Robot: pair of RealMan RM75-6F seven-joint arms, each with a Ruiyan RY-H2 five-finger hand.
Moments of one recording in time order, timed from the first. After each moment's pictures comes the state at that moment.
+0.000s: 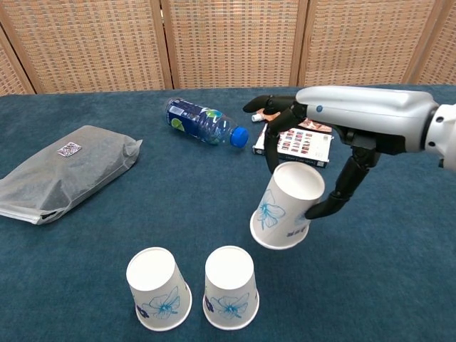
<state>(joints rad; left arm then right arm) -0.15 -1.11 0.02 -1.82 1.58 1.45 0.33 0.64 -1.33 0.17 -1.92 -1.37 0.92 -0.29</state>
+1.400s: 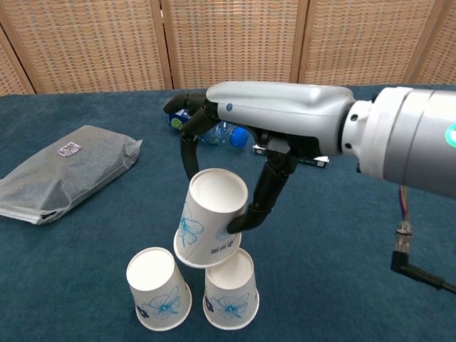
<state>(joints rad) -0.14 -1.08 0.01 -1.82 1.60 1.45 0.29 0.79 -1.46 0.18 -2.03 -1.17 0.96 -0.52</state>
